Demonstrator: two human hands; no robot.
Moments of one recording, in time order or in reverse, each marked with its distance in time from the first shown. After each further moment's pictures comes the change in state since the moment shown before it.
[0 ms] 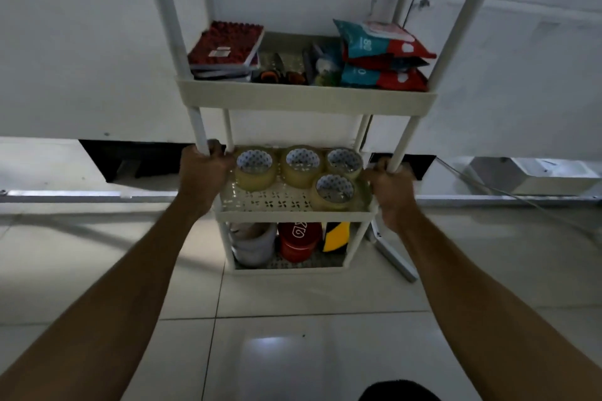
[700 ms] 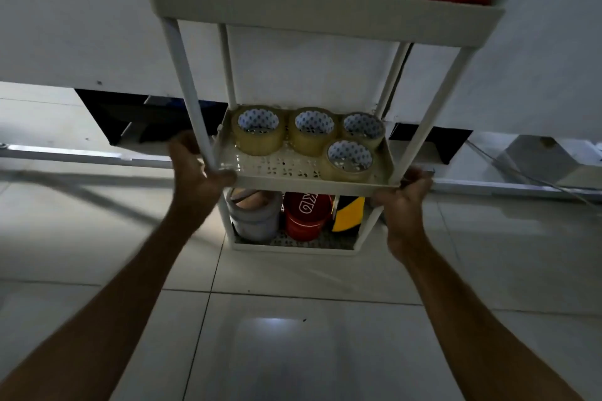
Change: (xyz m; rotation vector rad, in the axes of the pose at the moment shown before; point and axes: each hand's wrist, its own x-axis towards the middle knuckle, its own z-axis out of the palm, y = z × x) left_hand -0.042 -0.099 -0.016 0.241 0.031 0.234; right_hand -0.029 0.090 -0.008 0.082 -0.044 -0.103
